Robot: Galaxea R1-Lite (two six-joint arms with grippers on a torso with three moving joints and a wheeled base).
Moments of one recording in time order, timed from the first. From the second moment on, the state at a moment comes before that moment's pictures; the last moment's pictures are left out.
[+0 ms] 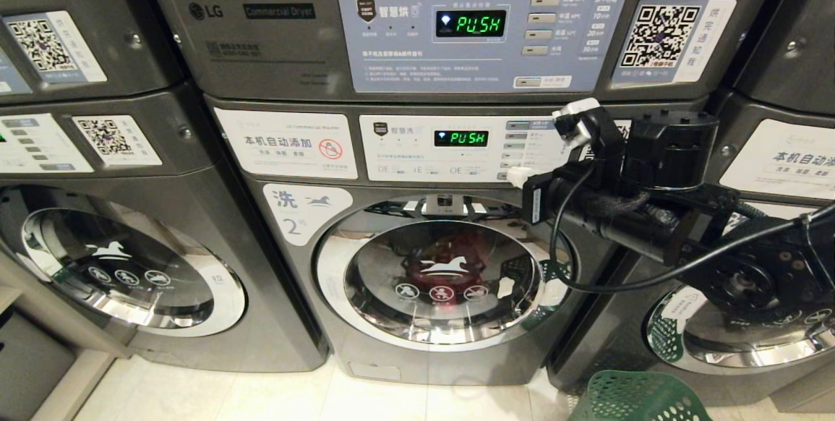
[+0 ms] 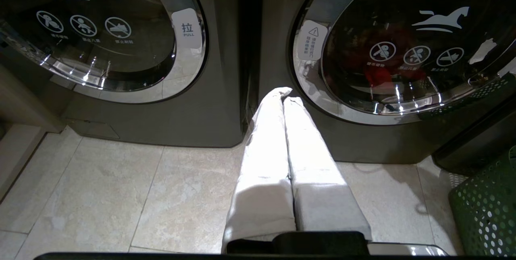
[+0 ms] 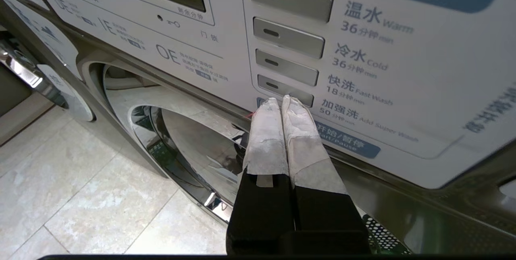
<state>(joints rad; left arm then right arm) 0.00 0.00 -0.05 0.13 0.02 -0.02 0.49 1.81 -1.02 -0.73 -0.01 -0.04</state>
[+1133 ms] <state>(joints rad) 0.00 0.00 -0.05 0.13 0.02 -0.02 0.55 1.74 -0.89 -0.73 -0.04 -0.05</state>
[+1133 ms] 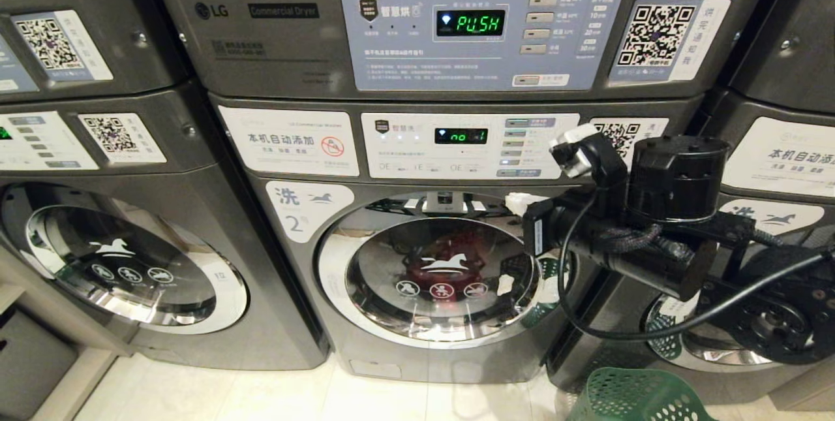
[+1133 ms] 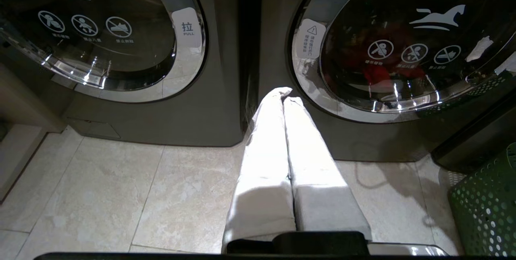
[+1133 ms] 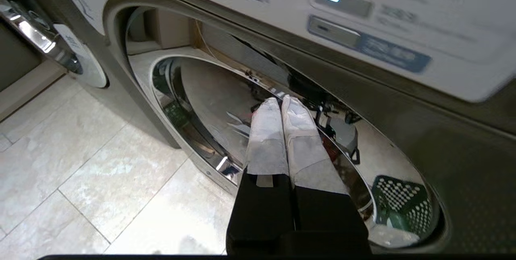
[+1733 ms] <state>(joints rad) 0.00 0.00 -0.05 0.13 0.02 -0.02 0.52 1.79 -0.88 -0.87 -0.05 -0.05</state>
